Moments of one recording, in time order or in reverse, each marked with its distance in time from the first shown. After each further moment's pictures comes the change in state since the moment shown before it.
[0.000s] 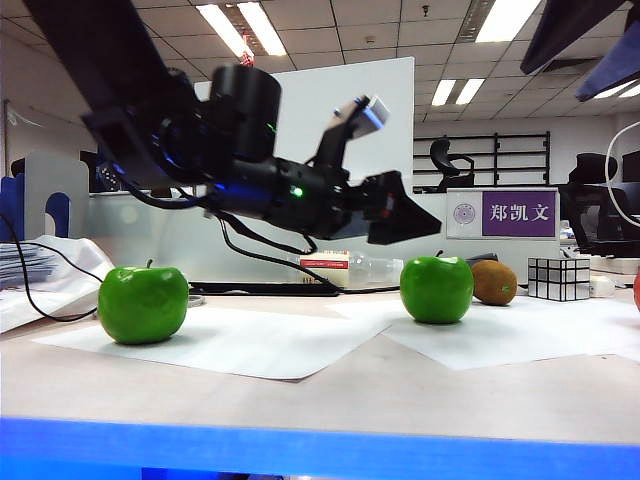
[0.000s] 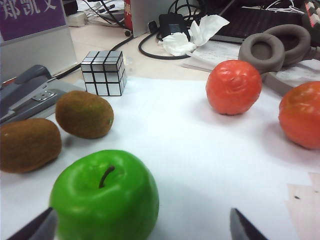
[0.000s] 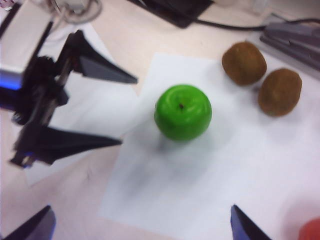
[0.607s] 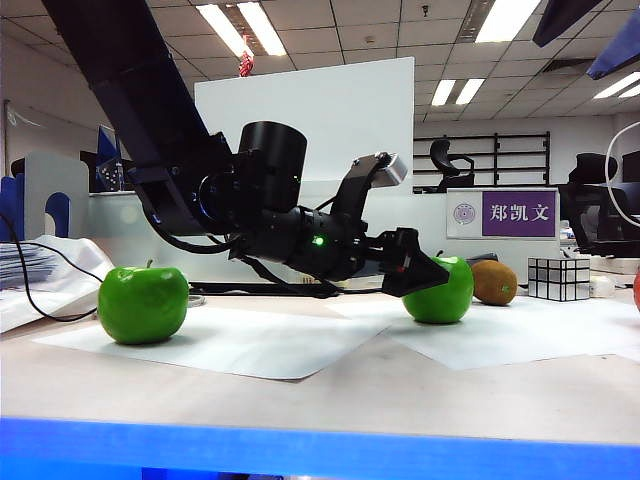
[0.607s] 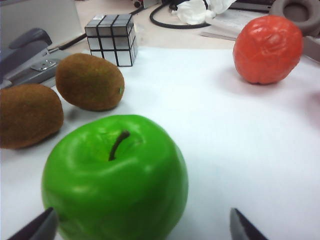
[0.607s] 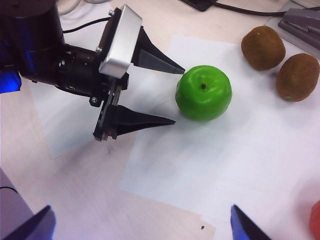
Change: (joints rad) left arm -0.004 0.158 0.113 -0.005 -0.047 0.042; right arm 0.054 -0.091 0.000 -0.117 0.026 -0.014
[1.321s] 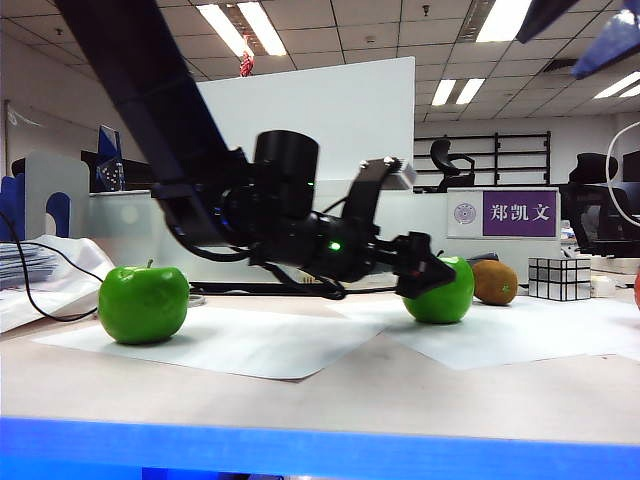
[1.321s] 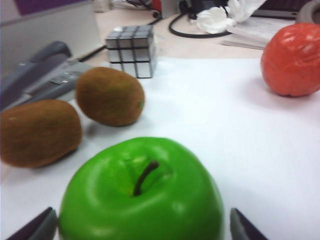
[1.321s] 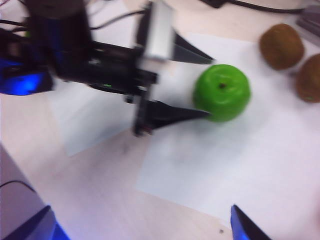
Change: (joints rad) left arm -0.016 0.075 0.103 0.019 -0.057 0.000; right arm 0.081 -0.003 0.000 -0.002 0.027 0.042
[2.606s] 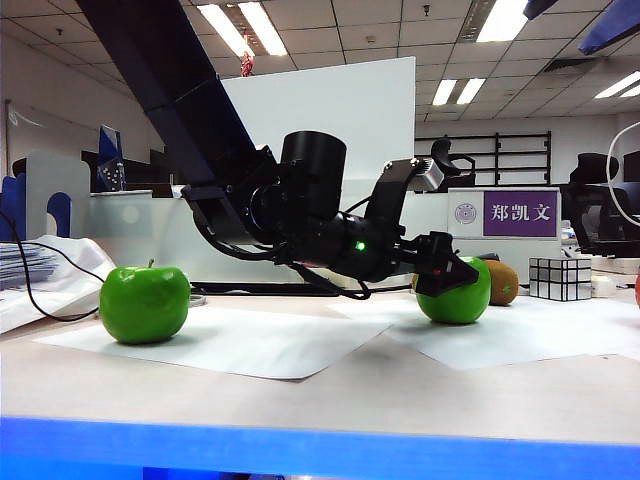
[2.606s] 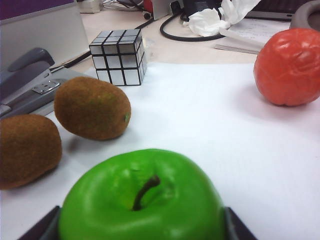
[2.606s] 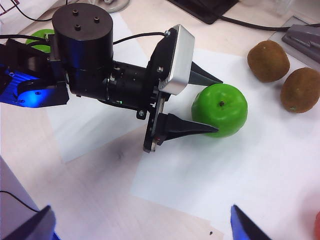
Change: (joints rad) left arm -0.031 0.043 0.084 -0.061 -0.026 0.003; right arm 0.001 -0.054 0.000 0.005 0.034 0.002
